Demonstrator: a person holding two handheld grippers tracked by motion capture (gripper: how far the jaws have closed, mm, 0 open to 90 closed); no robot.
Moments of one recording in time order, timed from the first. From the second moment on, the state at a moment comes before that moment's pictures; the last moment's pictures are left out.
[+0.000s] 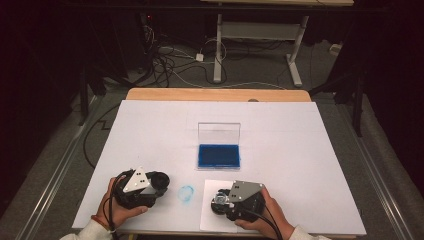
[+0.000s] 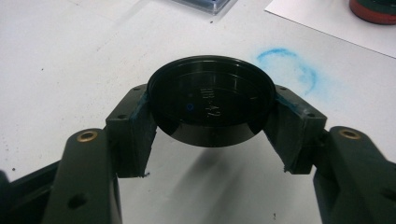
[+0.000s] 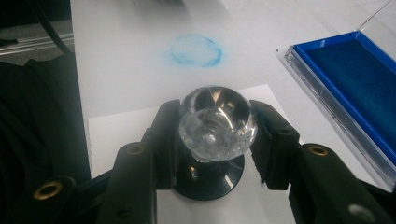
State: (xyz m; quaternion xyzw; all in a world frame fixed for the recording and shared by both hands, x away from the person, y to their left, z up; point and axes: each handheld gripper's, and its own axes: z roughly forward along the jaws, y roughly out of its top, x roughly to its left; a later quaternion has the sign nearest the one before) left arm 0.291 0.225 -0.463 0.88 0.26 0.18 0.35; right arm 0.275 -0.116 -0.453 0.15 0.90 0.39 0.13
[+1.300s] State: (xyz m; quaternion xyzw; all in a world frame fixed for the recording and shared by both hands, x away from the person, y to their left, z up) left arm 0.289 0.225 -0.462 0.88 0.26 0.18 0.36; right arm 0.277 -0.115 -0.454 0.14 0.91 0.37 0.13
